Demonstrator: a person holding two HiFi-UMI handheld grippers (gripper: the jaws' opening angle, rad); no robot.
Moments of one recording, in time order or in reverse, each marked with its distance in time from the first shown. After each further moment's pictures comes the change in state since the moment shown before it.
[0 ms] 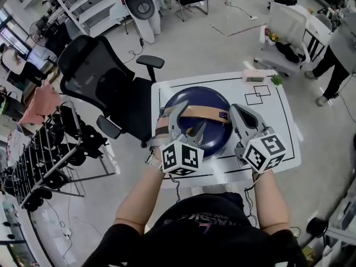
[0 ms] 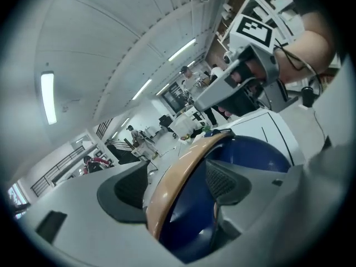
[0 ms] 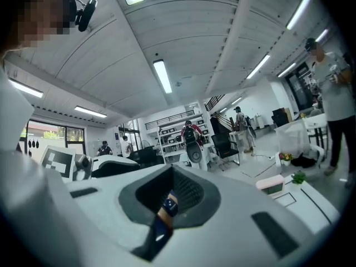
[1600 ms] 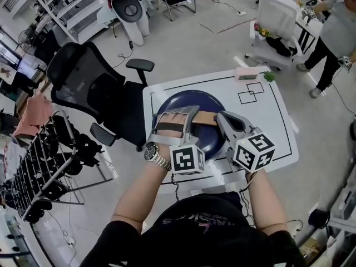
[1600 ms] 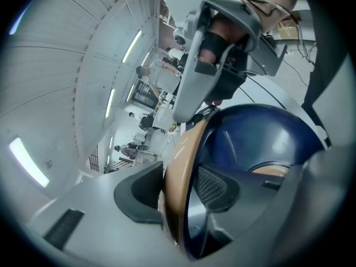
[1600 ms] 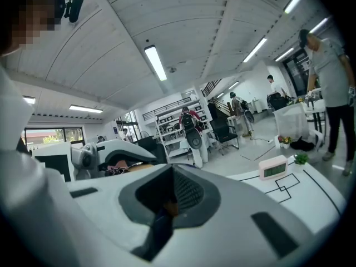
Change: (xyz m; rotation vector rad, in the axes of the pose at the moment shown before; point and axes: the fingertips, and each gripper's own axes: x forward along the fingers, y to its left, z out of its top) left arm 0.034 -0.024 0.008 0.490 0.086 -0.080; right arm 0.017 0.001 -0.038 0.079 0.140 -0.005
